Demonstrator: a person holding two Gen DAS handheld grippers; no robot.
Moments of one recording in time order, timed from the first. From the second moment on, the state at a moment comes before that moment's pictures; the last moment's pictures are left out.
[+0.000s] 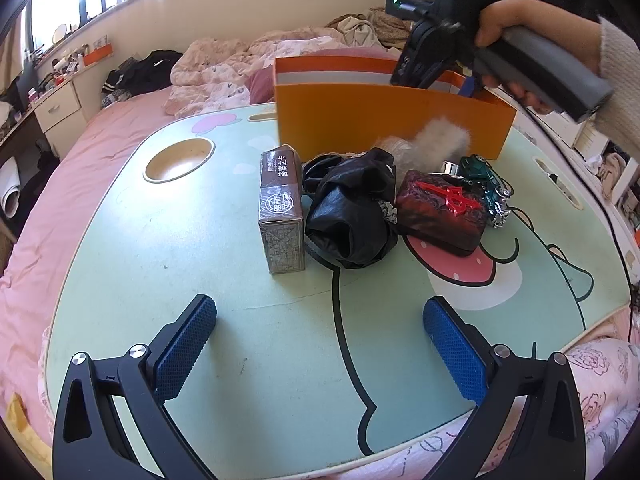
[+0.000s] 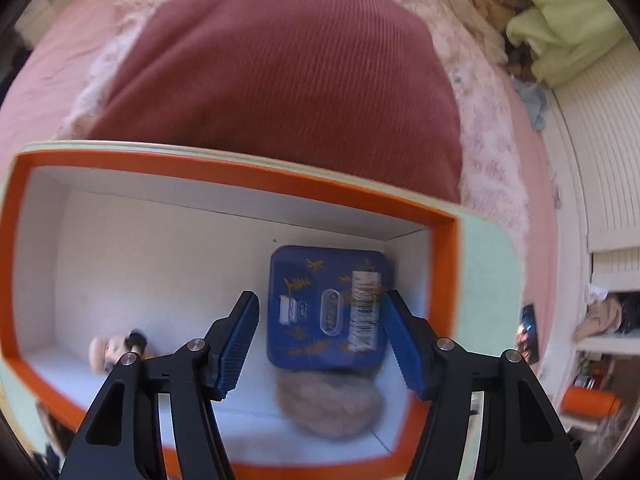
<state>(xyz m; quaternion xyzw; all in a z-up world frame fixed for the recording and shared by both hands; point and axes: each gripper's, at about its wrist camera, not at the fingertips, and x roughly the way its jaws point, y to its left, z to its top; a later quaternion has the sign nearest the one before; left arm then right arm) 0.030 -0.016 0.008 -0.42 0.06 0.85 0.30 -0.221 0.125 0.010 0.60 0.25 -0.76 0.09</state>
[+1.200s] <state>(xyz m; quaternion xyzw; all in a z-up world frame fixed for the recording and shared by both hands) 0.028 -0.015 0.004 -0.42 0.06 0.85 0.31 -0.176 0.174 0.114 0.49 0.09 -0.82 0.28</state>
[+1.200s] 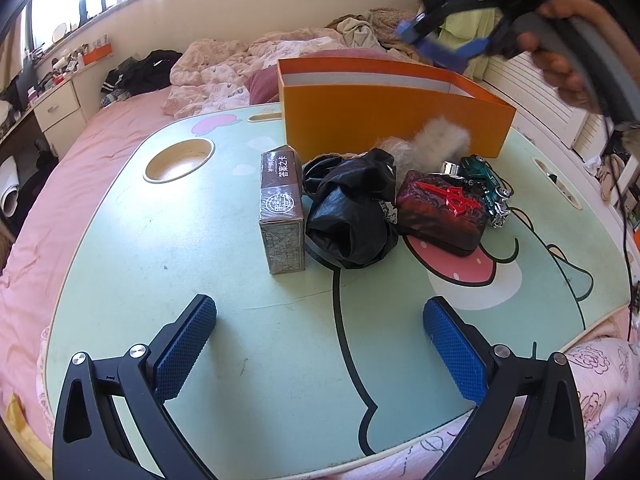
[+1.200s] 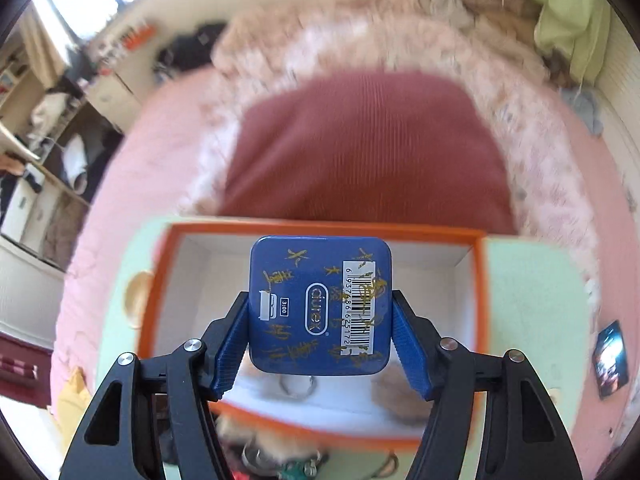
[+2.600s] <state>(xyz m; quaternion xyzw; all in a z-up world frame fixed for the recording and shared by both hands) 0.026 -0.018 0.000 -0.42 0.06 0.85 0.32 0.016 0.243 0.010 0.45 0.16 -0.84 0.27</state>
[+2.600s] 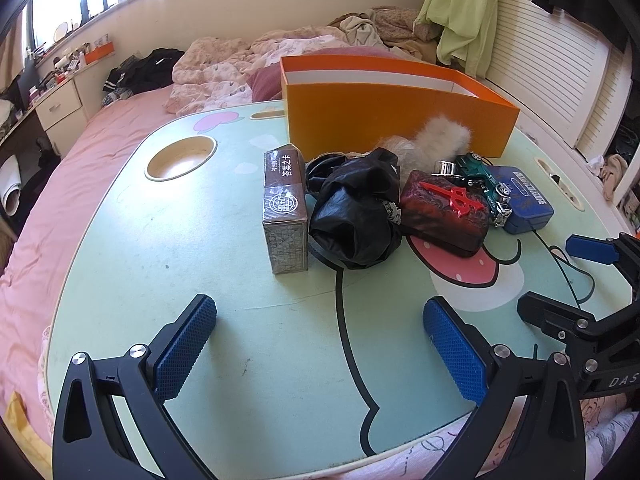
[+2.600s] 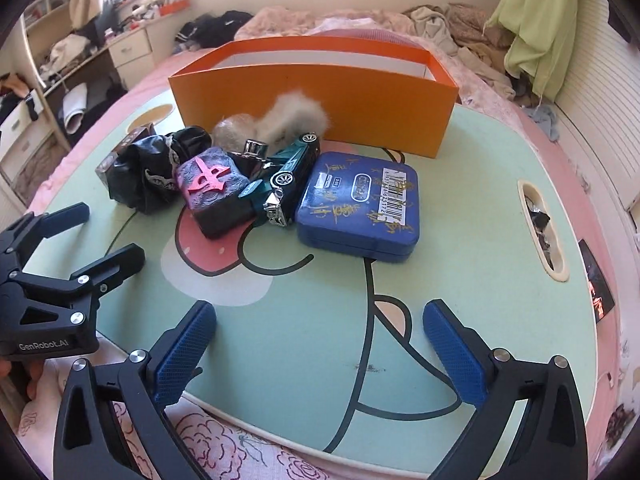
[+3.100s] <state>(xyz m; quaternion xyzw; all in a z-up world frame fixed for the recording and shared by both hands) -0.004 0.006 0.104 -0.36 0.03 0.87 0.35 0.021 0.241 0.009 0.44 0.16 -0.84 0.27</state>
